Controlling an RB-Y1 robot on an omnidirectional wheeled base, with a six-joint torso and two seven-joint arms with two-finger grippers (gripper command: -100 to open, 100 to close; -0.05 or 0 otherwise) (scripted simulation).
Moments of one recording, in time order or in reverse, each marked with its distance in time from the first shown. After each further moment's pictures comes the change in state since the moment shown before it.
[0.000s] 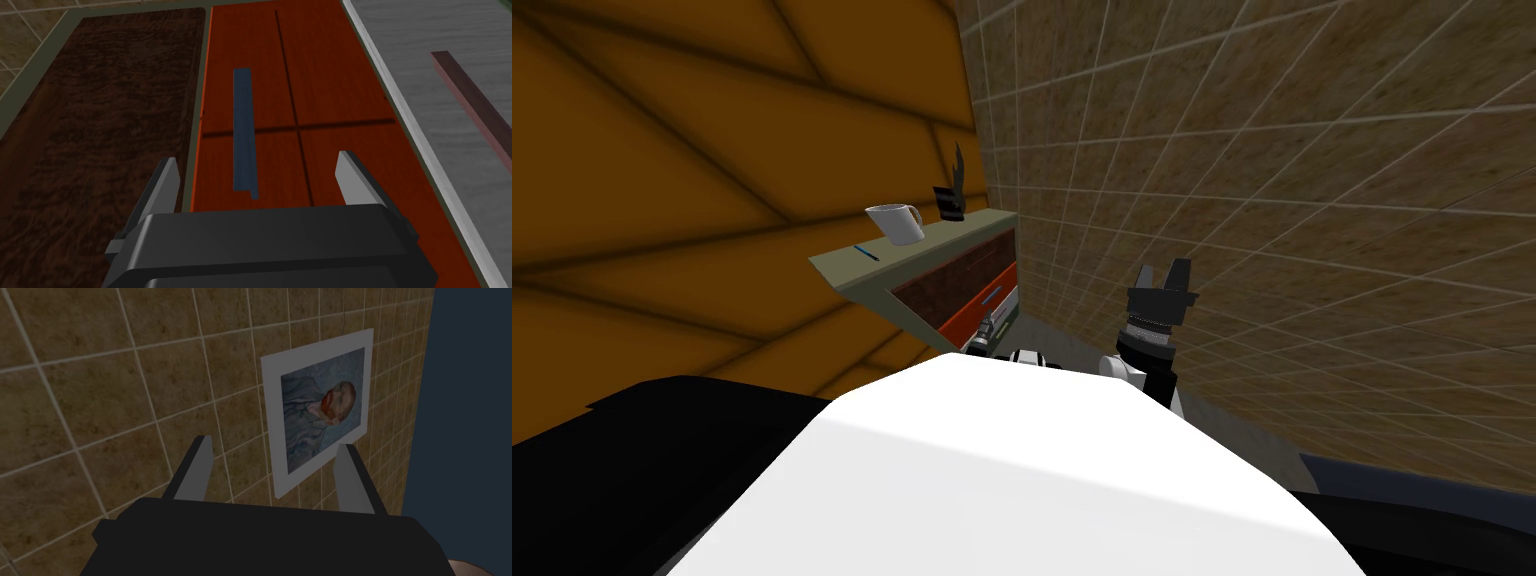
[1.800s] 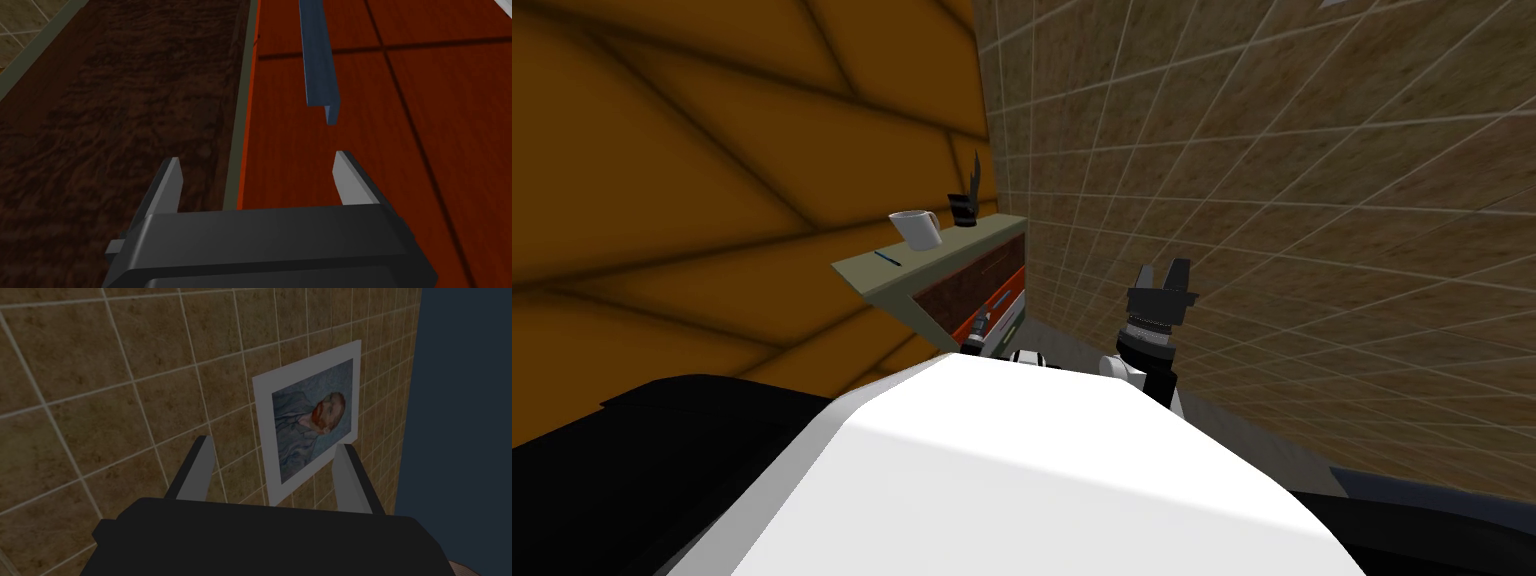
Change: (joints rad) left arm 0.047 0.037 0.009 -0.145 0.010 0.000 0.016; right arm 0.000 0.000 0.000 0.000 0.000 0.000 0.000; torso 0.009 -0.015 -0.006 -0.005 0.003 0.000
